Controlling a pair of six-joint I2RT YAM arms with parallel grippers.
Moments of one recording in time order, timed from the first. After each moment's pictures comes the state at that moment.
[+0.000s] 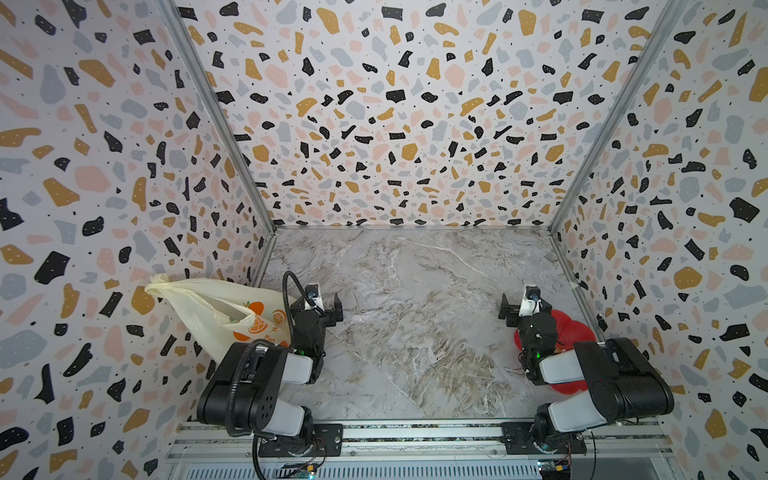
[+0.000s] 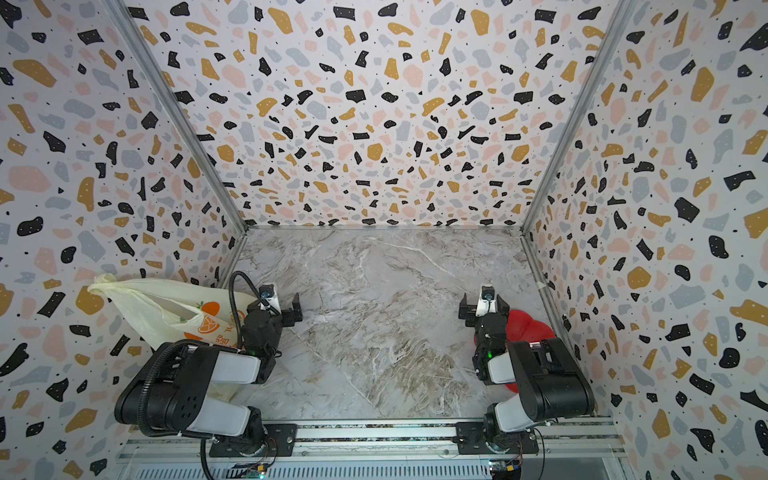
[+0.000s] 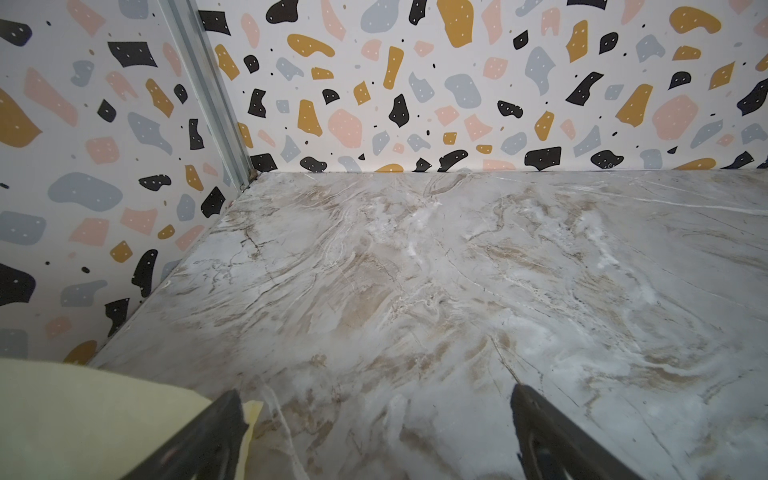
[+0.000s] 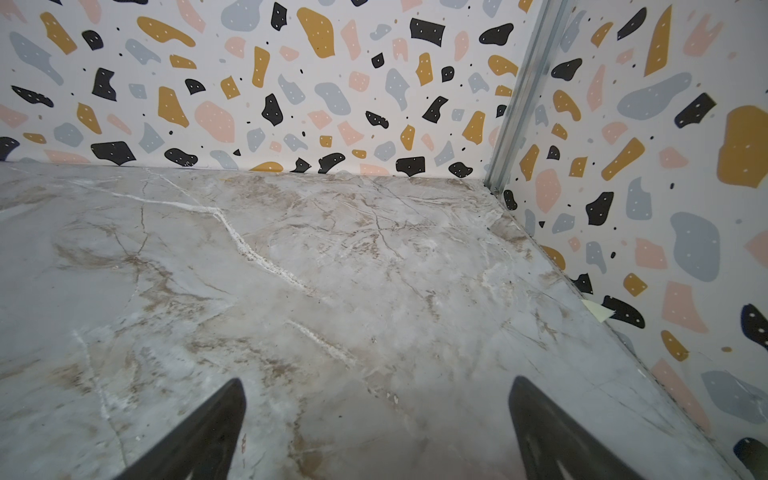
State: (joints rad) left arm -0.12 1.47 0.20 1.06 -0.20 0.01; right arm 0.12 1.49 0.17 1.16 0.21 -0.06
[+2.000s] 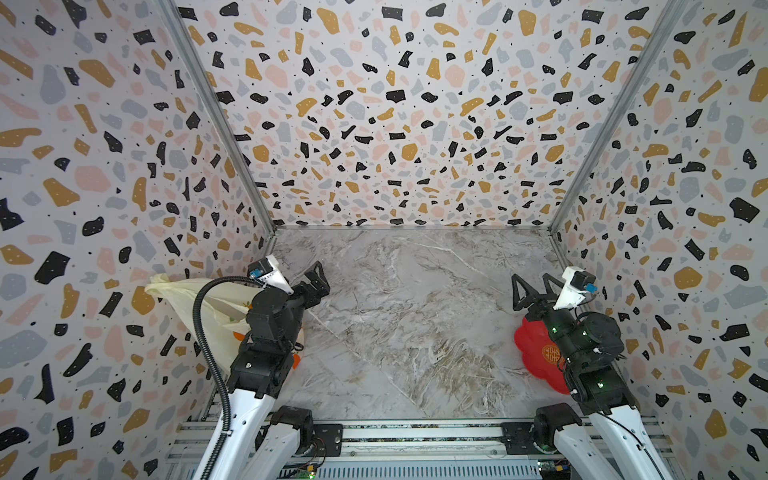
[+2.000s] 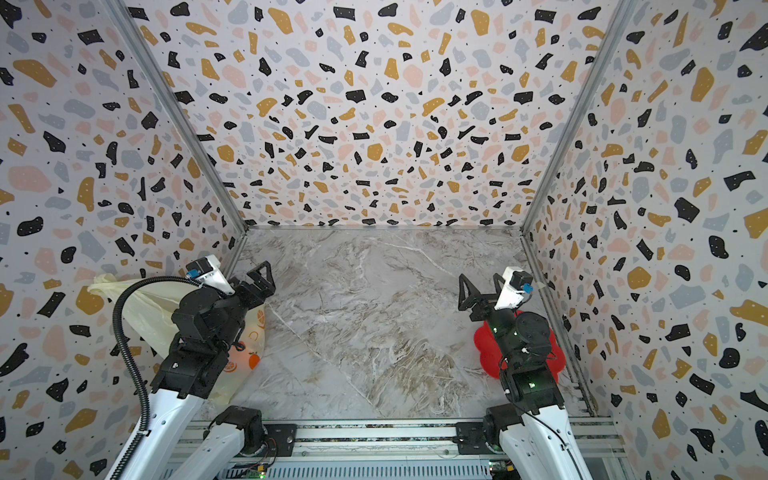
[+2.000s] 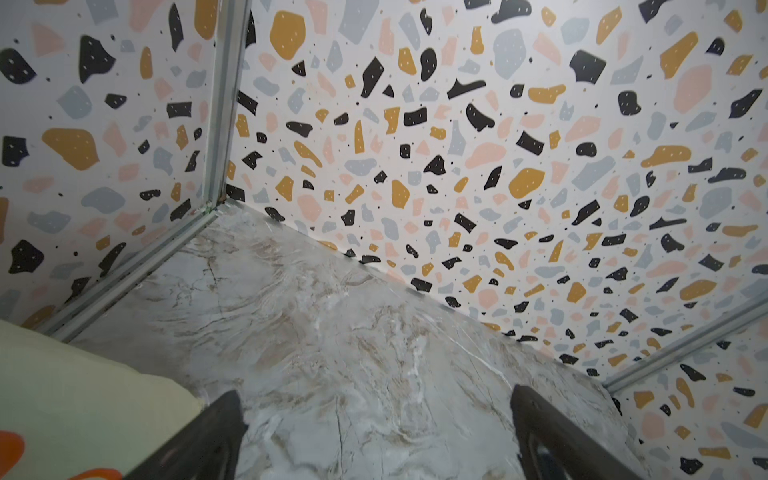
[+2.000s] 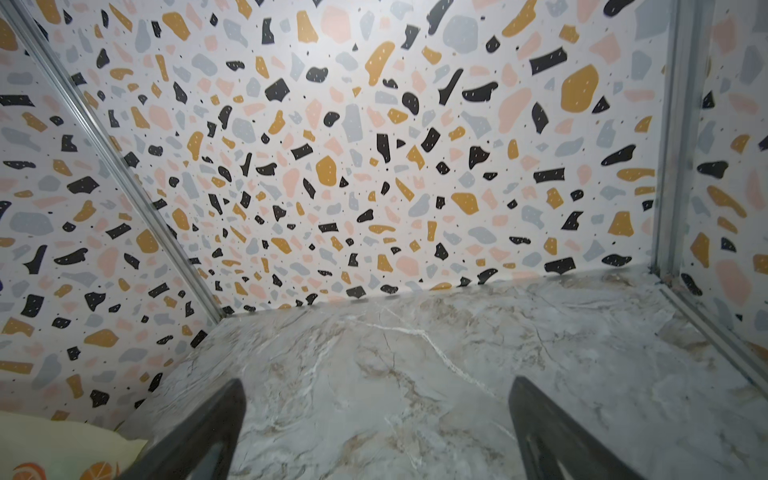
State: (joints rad) left arm -0.17 0.68 0.80 -0.32 -0.16 -0.50; right arm 0.20 0.51 0.57 -0.04 -0.11 0.33
